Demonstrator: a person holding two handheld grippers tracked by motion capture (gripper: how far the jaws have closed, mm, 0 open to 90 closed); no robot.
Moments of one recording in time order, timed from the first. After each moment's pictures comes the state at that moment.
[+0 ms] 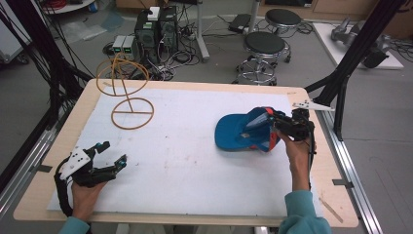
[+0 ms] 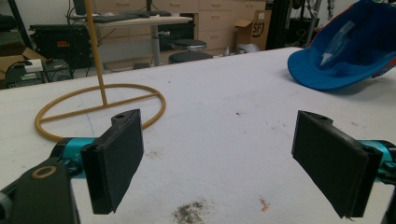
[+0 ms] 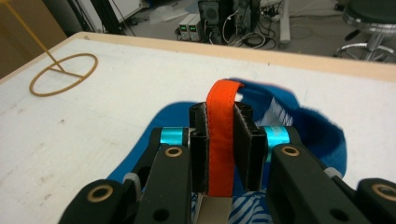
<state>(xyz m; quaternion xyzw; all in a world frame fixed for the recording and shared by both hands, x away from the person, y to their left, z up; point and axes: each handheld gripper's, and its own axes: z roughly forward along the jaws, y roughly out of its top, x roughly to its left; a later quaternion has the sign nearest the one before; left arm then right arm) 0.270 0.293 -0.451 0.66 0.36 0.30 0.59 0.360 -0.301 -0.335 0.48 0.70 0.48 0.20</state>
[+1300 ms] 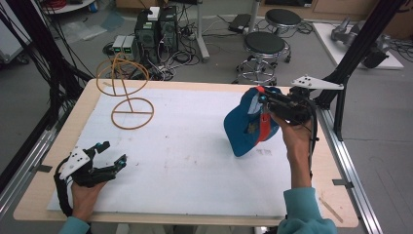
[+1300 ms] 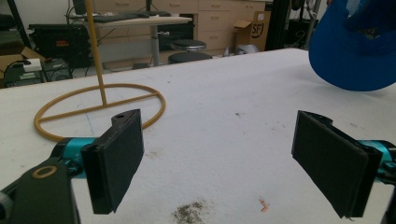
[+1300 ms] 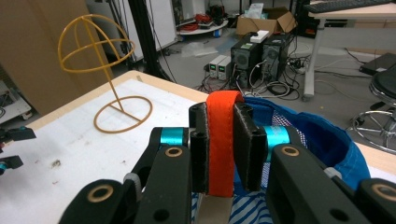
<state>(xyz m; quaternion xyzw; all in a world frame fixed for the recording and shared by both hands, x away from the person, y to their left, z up) 0.270 0.294 -0.451 0.66 0.36 0.30 0.59 0.338 -0.256 -0.246 0.40 0.71 0.54 0.22</state>
